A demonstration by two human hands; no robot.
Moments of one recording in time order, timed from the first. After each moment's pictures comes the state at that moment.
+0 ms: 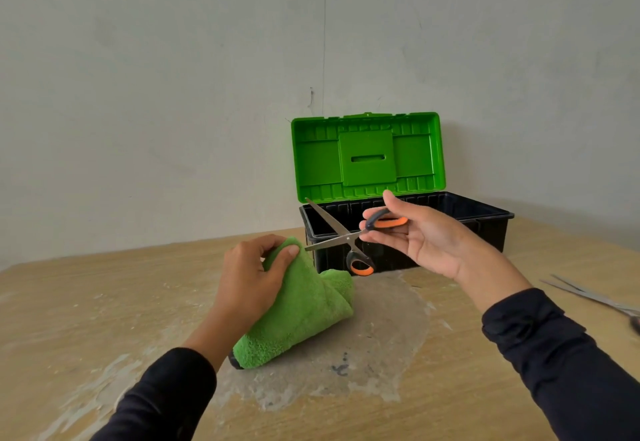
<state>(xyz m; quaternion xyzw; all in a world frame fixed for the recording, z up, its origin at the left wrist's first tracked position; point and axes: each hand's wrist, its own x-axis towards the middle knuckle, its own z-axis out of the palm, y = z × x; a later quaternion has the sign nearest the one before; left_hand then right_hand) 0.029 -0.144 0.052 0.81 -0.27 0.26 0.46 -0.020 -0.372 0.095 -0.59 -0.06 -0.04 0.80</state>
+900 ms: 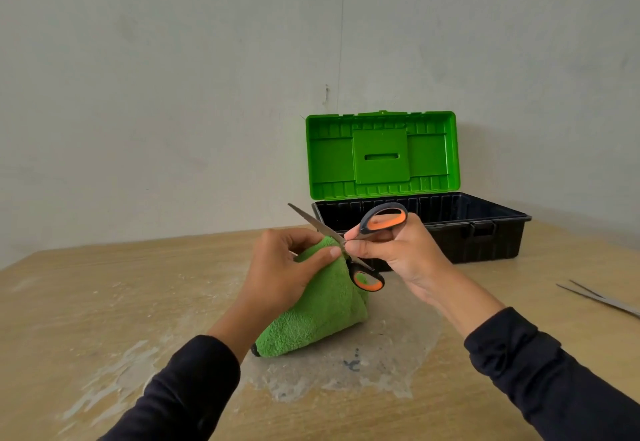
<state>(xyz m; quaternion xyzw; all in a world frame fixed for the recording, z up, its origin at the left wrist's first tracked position) 0.013 -0.156 0.061 0.76 -0.31 0.16 0.55 -0.015 -0.329 0.069 -0.71 -0.20 -0.21 0.64</state>
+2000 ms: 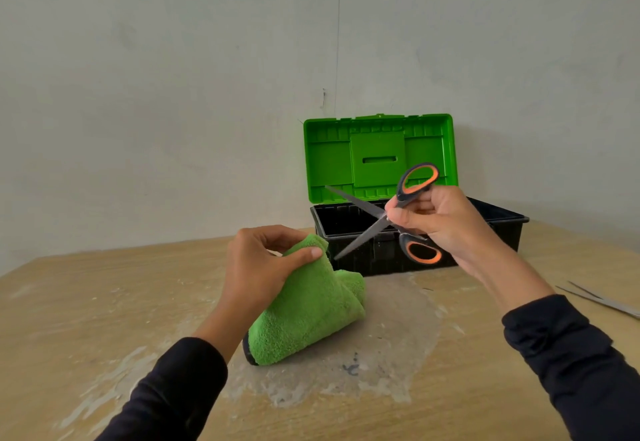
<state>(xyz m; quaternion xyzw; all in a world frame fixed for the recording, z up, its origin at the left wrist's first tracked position) 0.018 -0.143 0.067 0.75 -0.23 0.20 0.58 -0.022 -0.372 0.099 -0.76 -0.12 -0.27 0.58</state>
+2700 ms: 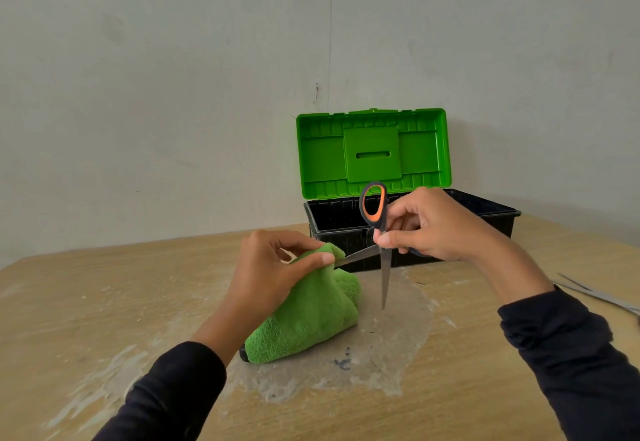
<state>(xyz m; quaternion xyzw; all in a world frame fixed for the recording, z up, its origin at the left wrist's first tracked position) 0.010 -0.154 0.062 0.76 -0.33 0.21 0.52 -0.035 -0.376 0.107 -0.92 -0.16 -0.18 0.32</state>
